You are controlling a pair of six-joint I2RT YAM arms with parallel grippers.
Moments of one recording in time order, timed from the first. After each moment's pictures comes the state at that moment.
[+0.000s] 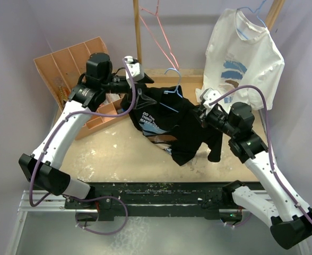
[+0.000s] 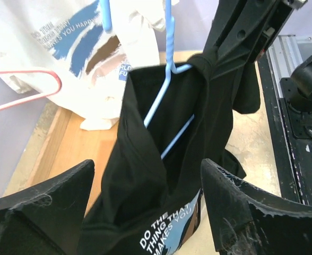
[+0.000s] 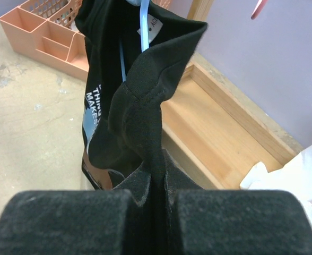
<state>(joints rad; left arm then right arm) -0.41 1.45 1.57 -0.40 0.97 0.39 0.41 0.88 0.91 -0.14 -0.39 -0.27</state>
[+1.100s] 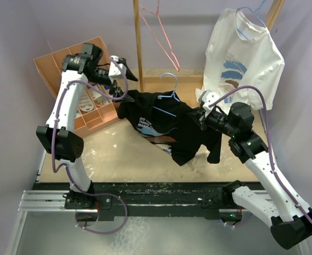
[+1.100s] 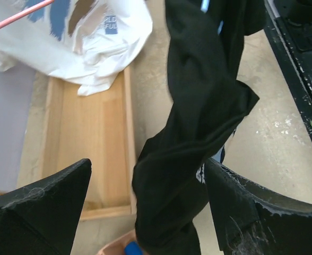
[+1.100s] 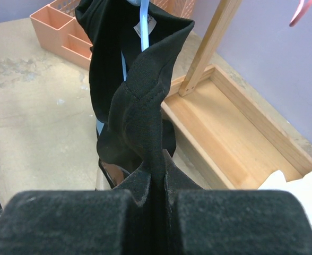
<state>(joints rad) -0.13 1.87 2.13 -1.39 1.24 1.34 0.41 0.88 0.91 -0.16 -0.48 -0.26</state>
